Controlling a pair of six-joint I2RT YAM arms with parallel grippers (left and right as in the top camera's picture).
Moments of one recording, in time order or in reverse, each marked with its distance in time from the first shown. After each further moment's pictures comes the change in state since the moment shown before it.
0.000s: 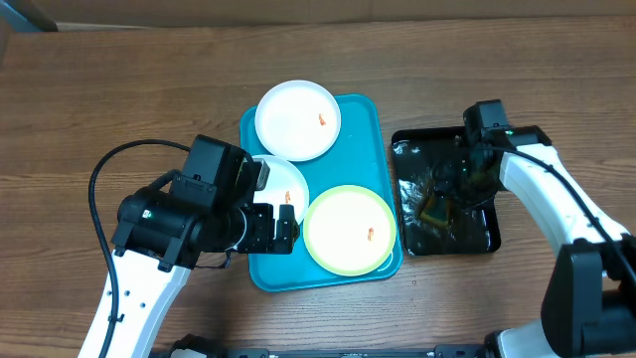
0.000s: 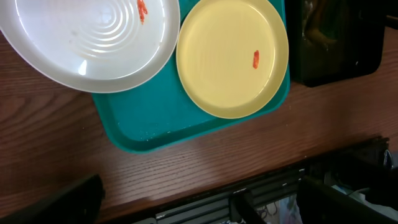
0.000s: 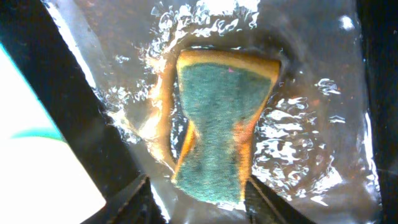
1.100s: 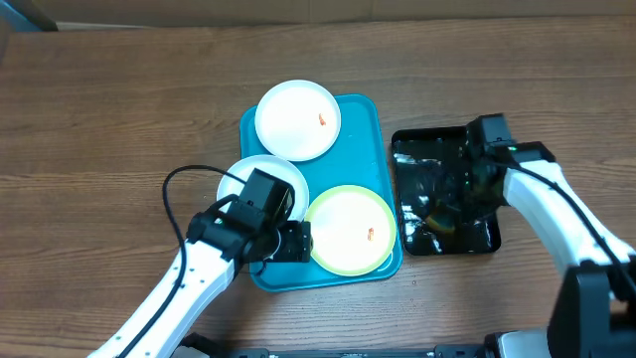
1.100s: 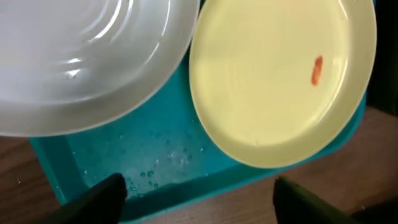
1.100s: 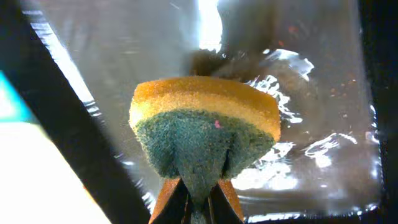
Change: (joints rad) left arm -0.131 0.072 -0.457 0.527 -0.077 -0.148; right arm 0.000 -0.084 -0.100 0.017 -0.009 0.003
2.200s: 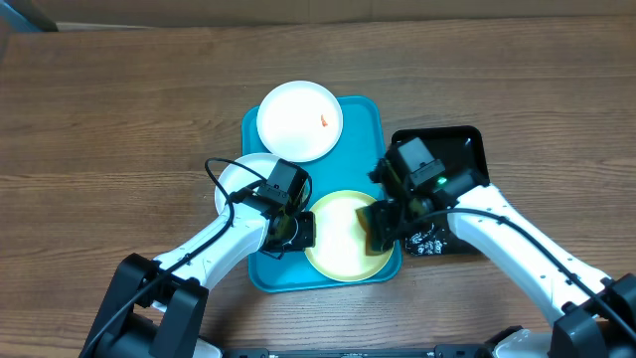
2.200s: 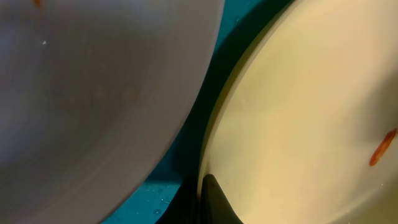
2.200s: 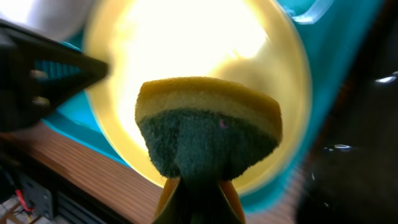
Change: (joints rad) left arm 0.000 0.356 -0.009 0.242 0.042 -0.013; right arm 0.433 -0.061 0.008 0.061 -0.155 -0.148
